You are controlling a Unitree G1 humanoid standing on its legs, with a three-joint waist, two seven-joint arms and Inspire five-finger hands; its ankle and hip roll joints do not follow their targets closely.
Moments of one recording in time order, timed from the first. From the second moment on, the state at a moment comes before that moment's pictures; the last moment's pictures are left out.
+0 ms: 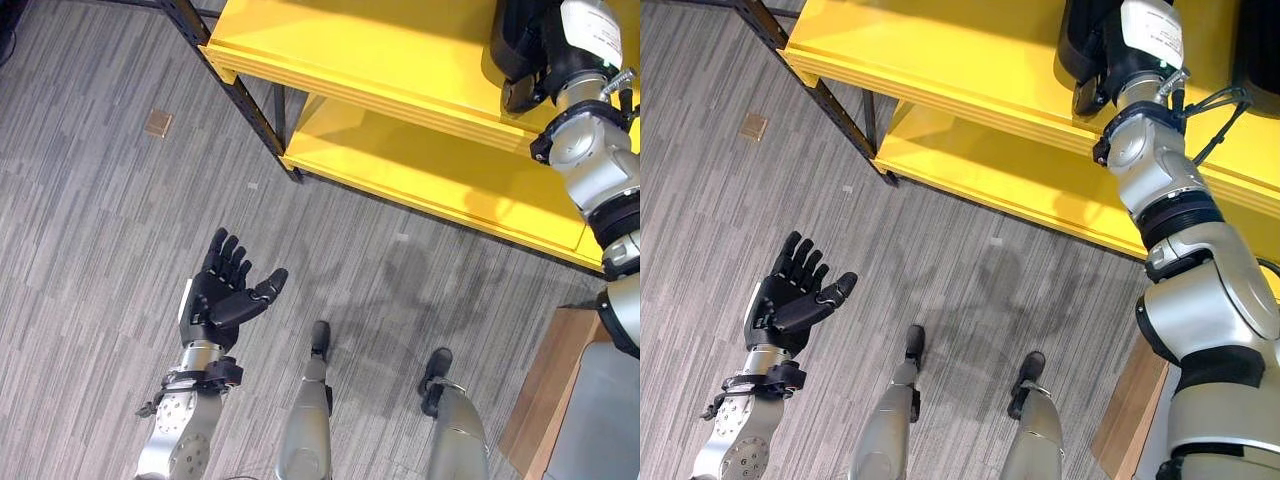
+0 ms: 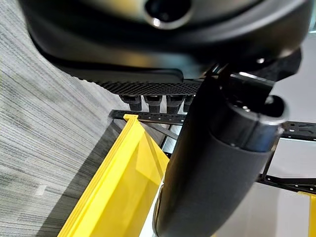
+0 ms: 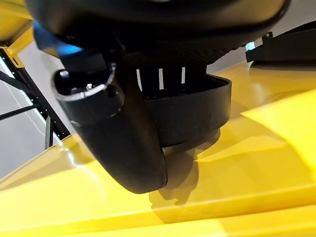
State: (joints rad) left arm 0.18 0.46 -0.11 -0.18 -0.78 -0.24 0.14; right arm -1.43 -0.76 0.77 1.06 -0.13 0.01 -0.32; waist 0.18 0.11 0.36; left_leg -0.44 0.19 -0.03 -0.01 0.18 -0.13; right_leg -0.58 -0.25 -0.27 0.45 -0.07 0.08
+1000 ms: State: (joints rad) left arm 0.18 0.46 -0.11 -0.18 -0.78 -0.24 0.14; right arm -1.51 -0.79 0.85 1.12 -0.11 0.01 -0.31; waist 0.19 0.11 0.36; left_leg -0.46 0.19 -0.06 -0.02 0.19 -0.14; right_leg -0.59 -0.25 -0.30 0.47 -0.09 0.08
